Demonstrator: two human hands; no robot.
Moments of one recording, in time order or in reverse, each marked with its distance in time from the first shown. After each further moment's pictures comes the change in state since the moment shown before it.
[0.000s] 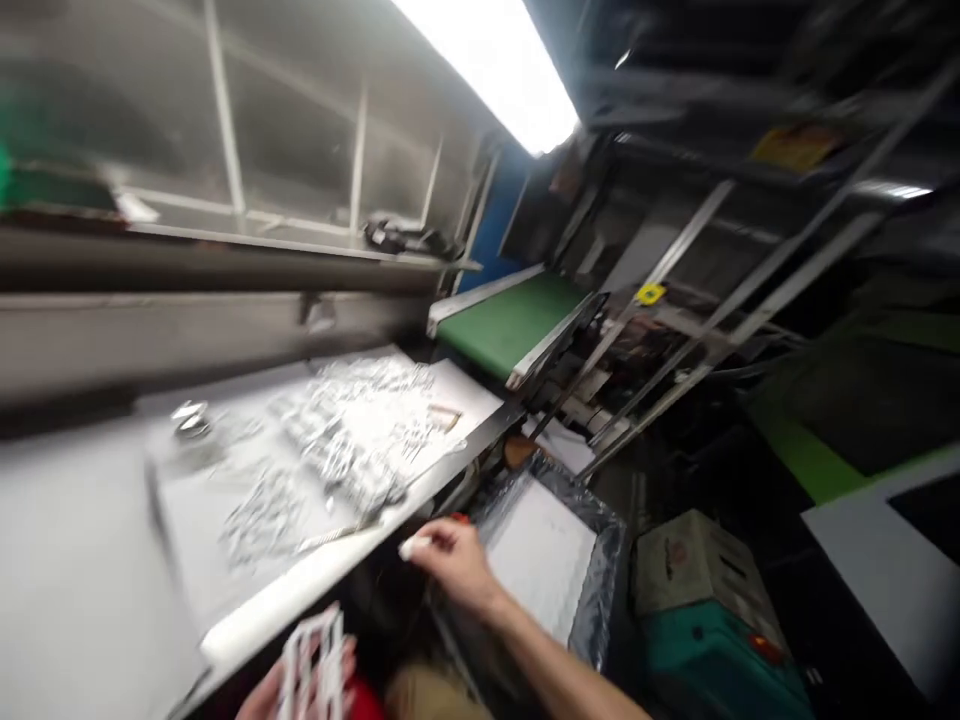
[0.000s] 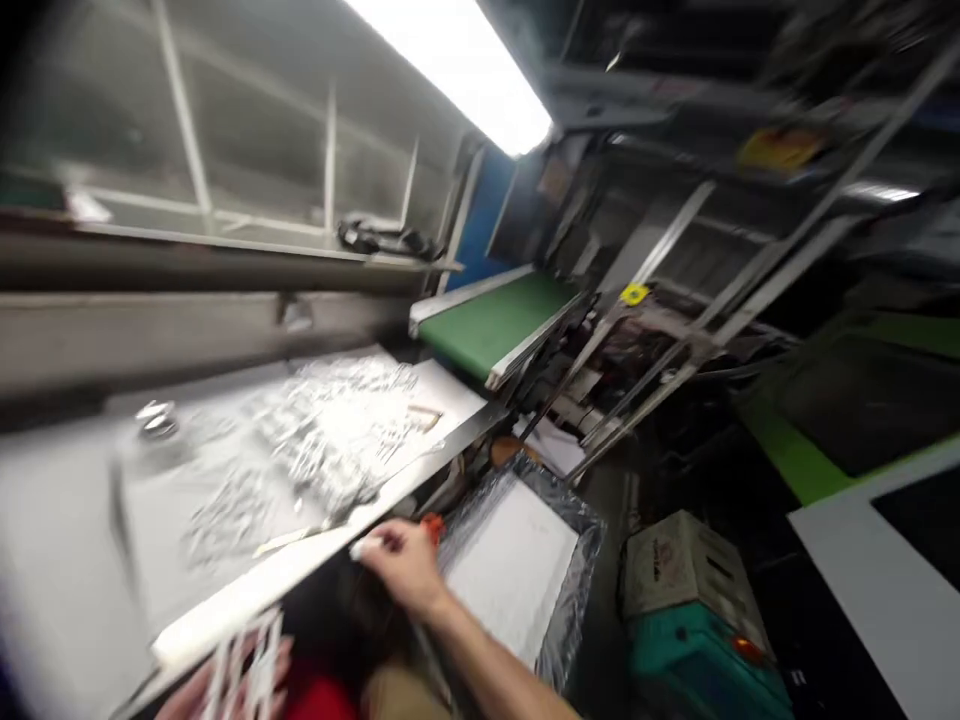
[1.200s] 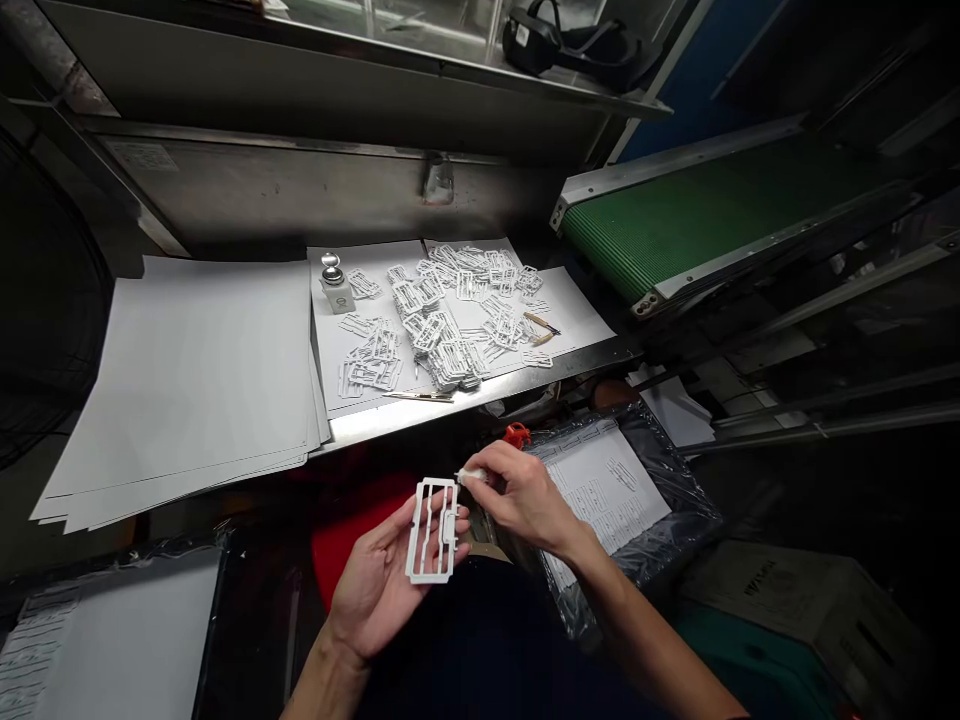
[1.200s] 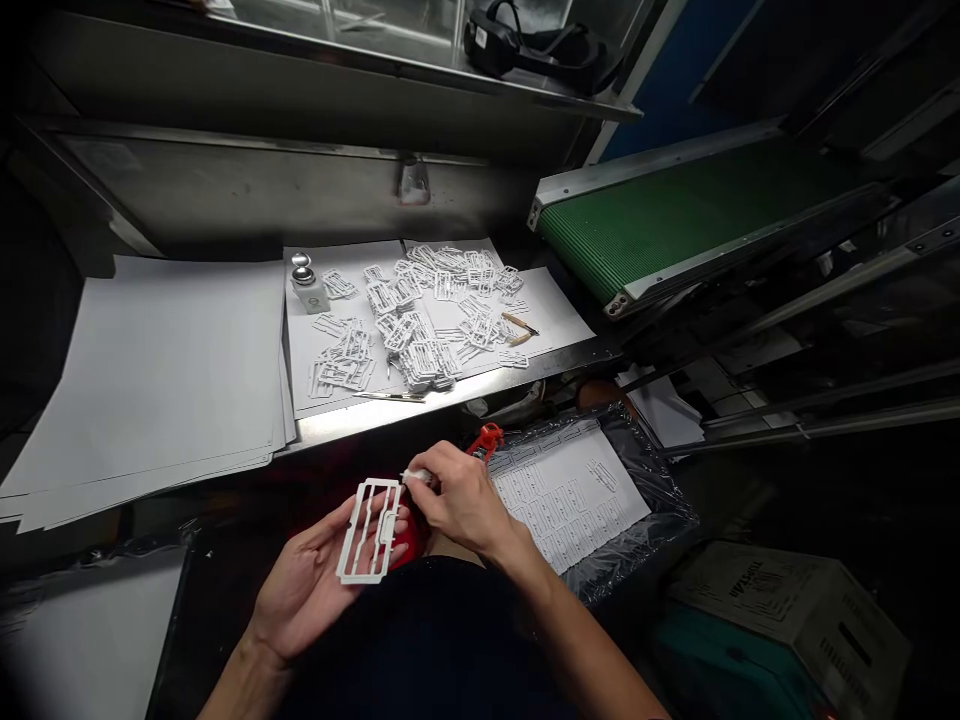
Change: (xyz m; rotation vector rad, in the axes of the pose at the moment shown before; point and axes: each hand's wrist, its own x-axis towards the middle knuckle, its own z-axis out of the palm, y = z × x) left_hand -0.043 0.042 0.077 -1.796 0.282 -0.413; right_hand -0.019 -0.029 -0.053 -0.352 -0.505 -0.373
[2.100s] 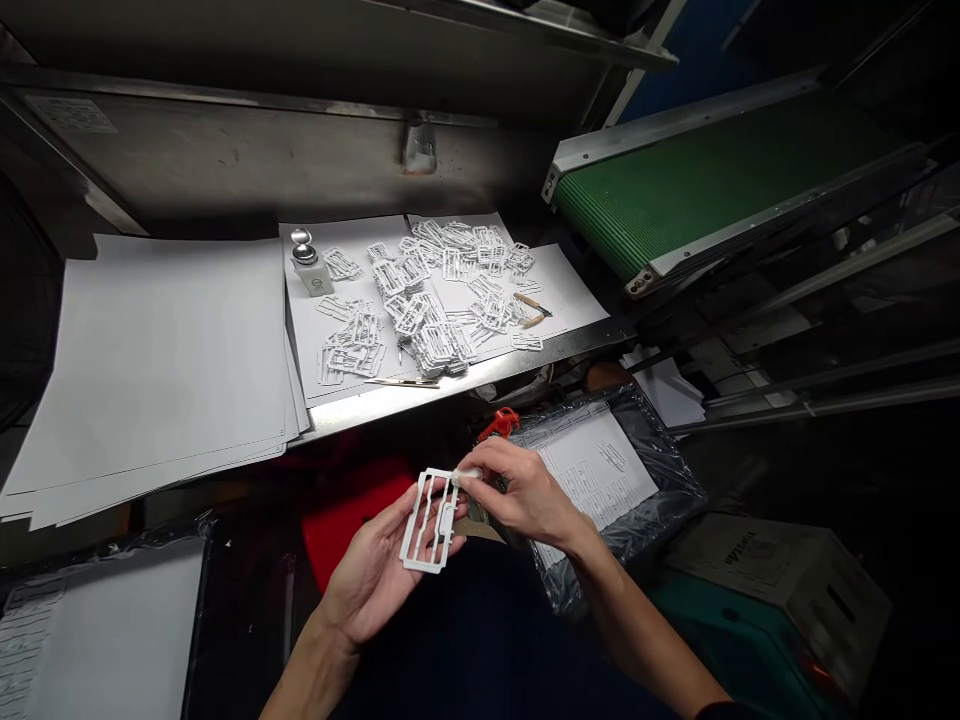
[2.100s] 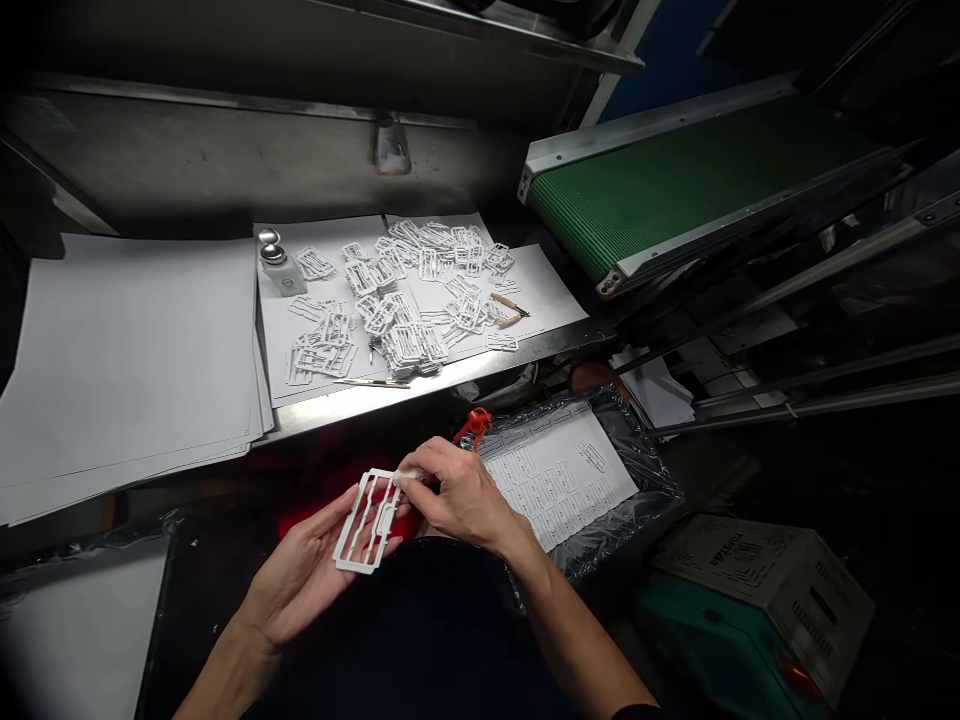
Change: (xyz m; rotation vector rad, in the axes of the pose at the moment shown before) left_hand 0.015 -0.014 0.009 0.128 0.128 -0.030; right_hand -0.017 0.019 -0.020 0.095 -0.059 -0.051
